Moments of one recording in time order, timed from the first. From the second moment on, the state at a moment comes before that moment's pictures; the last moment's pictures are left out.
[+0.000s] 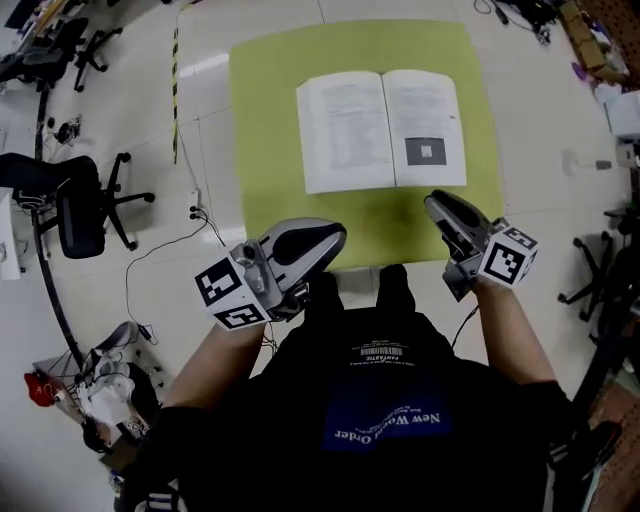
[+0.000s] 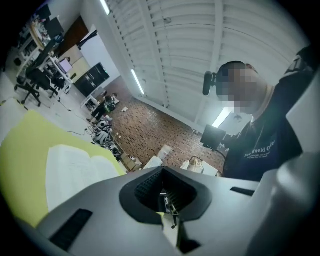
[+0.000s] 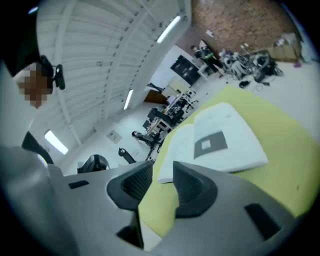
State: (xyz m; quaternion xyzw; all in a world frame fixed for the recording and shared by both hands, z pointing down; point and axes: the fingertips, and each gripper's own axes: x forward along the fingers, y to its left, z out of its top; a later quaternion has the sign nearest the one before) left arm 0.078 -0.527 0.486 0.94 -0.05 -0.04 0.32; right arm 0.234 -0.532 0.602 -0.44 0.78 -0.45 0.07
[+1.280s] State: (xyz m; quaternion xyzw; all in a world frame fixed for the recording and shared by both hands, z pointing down) left arm 0.035 -0.509 0.523 0.92 -0.06 -0.08 0.37; right arm 0.248 -0.597 0.643 -0.56 0.69 -0.40 0.22
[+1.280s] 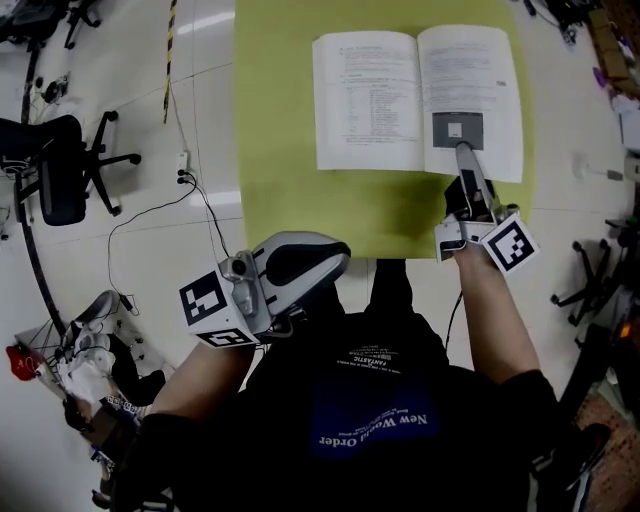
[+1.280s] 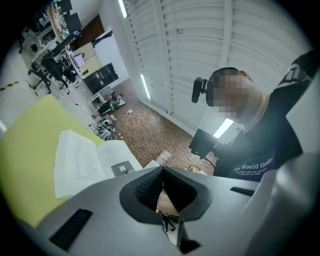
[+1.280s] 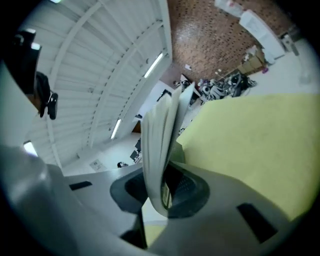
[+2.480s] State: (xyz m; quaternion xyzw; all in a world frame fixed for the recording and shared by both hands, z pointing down) left arm -0.074 -0.516 0.529 0.90 -0.14 -0.15 0.39; right arm 0.072 -0.609 0.706 -0.39 0.82 -0.20 -0.37
